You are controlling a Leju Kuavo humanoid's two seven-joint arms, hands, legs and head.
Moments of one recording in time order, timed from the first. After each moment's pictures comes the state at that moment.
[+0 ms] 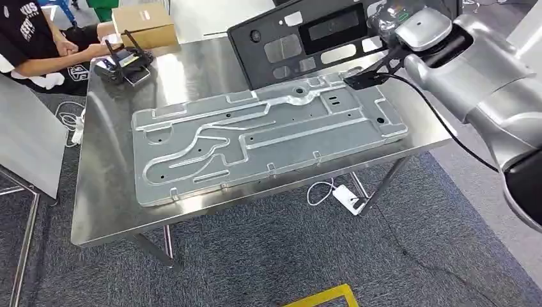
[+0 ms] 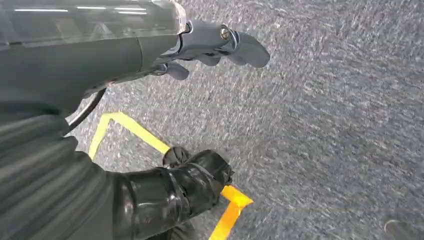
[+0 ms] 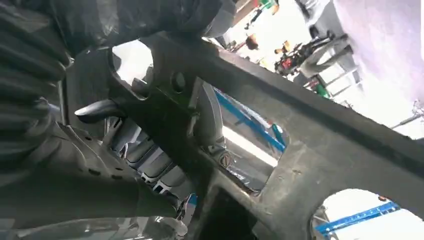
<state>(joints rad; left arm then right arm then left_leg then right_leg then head) -0.11 -0.15 1.23 -0.21 -0.82 0.17 -0.28 -1.63 -0.34 0.93 -0.73 1.01 0.33 -0.06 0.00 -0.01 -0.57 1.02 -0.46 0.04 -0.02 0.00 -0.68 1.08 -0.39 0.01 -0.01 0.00</state>
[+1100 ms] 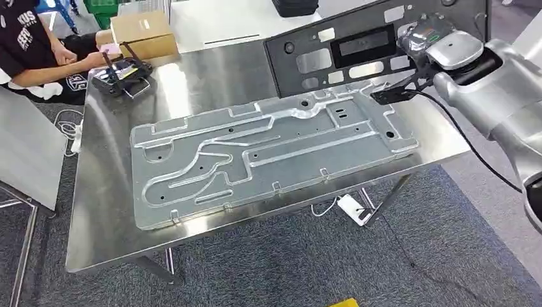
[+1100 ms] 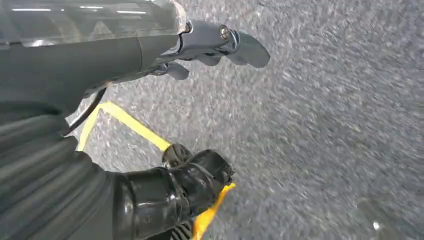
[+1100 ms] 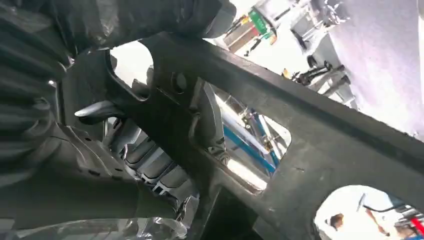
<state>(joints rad) -0.11 -0.15 1.25 -0.21 -0.82 0.16 -0.28 -1.55 -0.46 0.90 -0.72 0.98 0.29 -0.10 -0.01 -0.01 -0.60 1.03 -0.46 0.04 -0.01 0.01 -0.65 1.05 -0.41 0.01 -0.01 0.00</state>
